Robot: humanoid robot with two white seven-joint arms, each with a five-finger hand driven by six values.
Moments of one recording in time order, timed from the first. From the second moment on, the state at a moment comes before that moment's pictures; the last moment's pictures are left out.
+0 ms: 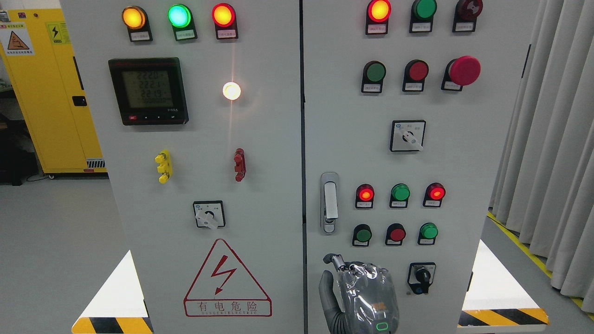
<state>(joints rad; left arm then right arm) 0.04 -0.10 -0.08 0.00 0.15 -0.04 0.10 -0.21 0.13 0.33 -1.73 1.41 0.12 -0.24</state>
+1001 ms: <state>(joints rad) 0.04 -0.10 -0.08 0.00 0.15 -0.04 0.10 -0.25 0.12 0.30 -1.83 1.42 0.13 -0.13</state>
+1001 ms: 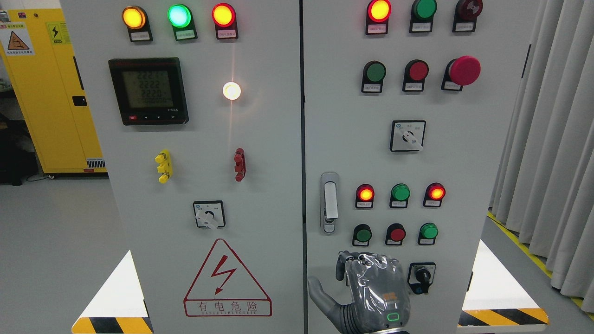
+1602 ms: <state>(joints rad) 0.04 -0.10 -0.08 0.00 0.15 -0.04 0.10 -0.34 0.12 0.28 -1.83 1.45 0.14 -0.07</state>
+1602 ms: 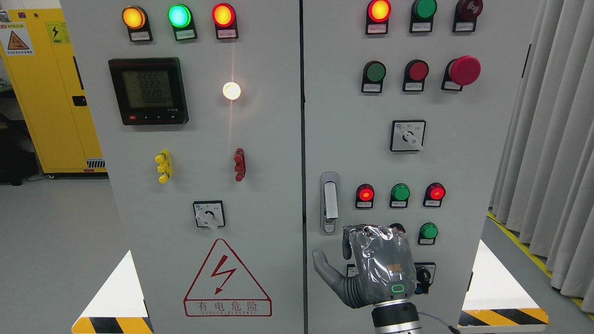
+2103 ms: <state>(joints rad) 0.04 -0.10 -0.08 0.00 0.15 -0.04 0.10 -0.41 0.12 0.26 -1.80 1.45 0.16 -0.06</state>
